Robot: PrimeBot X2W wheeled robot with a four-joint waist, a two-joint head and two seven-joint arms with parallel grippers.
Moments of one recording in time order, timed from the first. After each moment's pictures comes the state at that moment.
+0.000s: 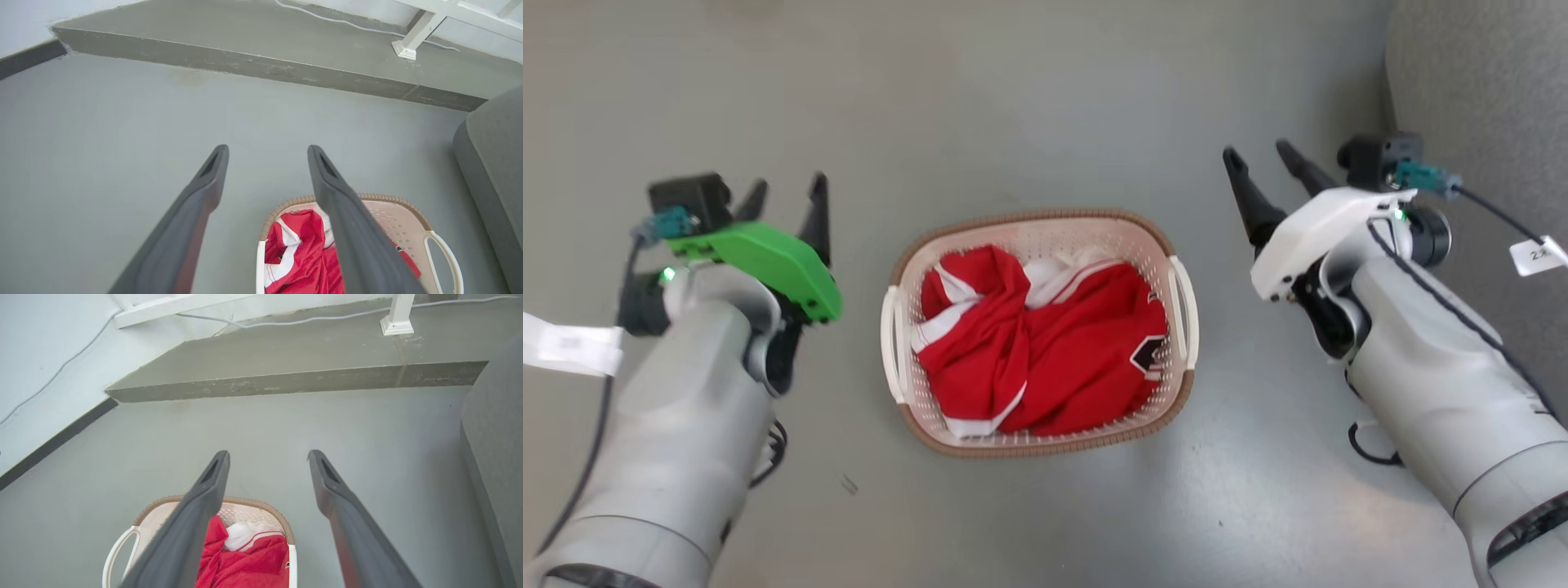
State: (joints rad) left arm -0.85 0.12 -0.66 1.02 -0.88 -0.07 -0.25; right arm -0.79 -0.16 0.67 0.94 0.71 0.08 -0.25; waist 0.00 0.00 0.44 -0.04
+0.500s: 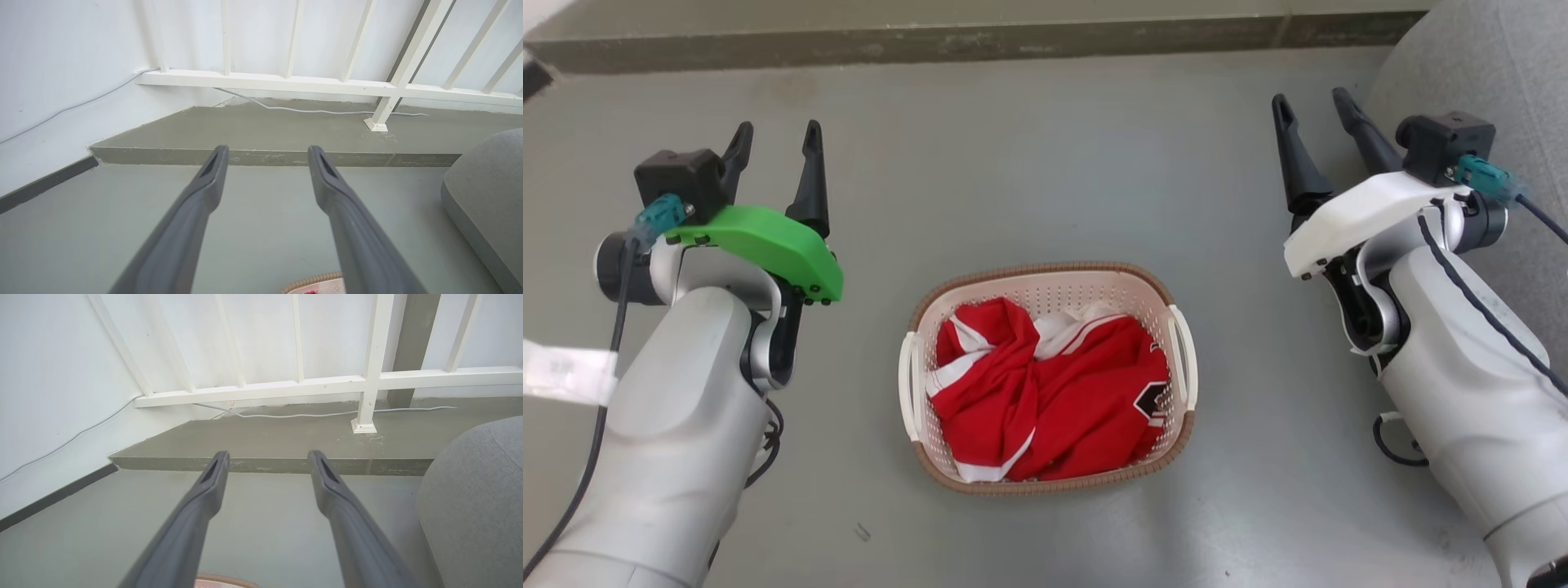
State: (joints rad) left arm -0.75 0.18 -0.55 0.67 -0.69 0.06 -0.25; right arm -0.67 -0.23 0.51 0.61 0.58 -0.04 -0.25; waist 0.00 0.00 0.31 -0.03
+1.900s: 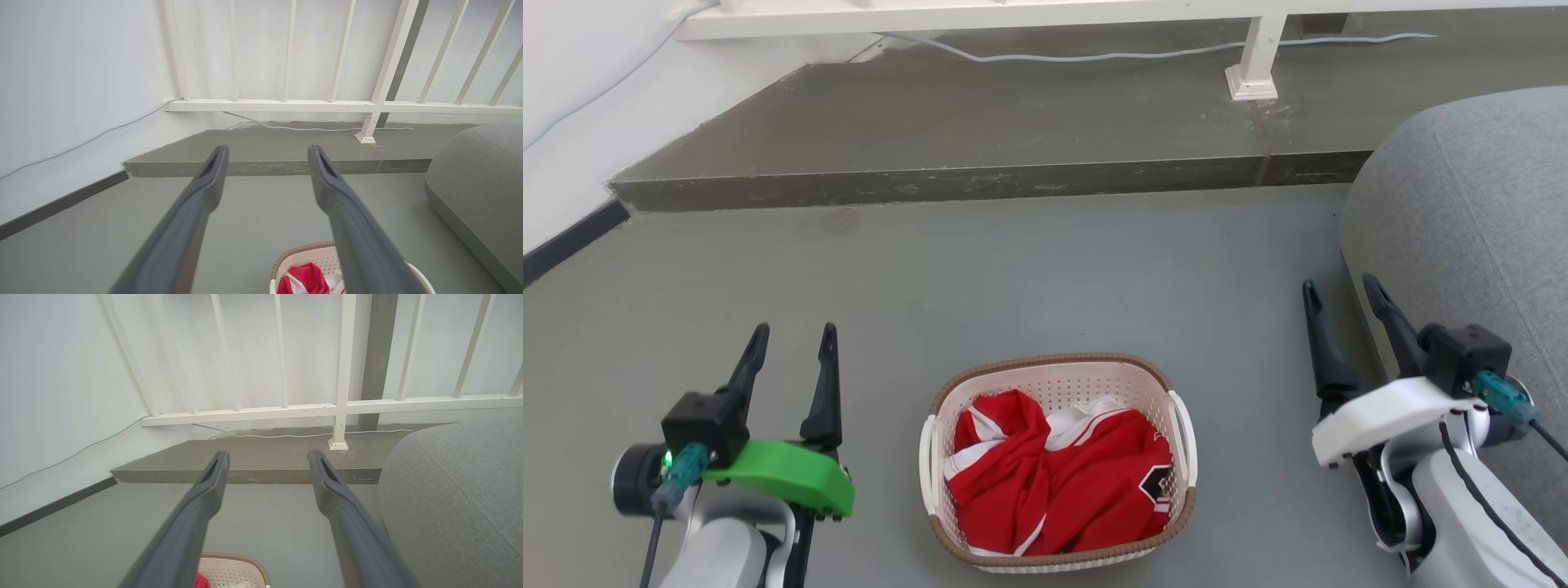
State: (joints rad) left arm -0.17 0.23 -0.38 0.18 -0.48 0.12 -0.25; right arm -0.15 -0.24 0.34 0.23 0.41 -0.12 -0.25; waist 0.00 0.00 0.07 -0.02
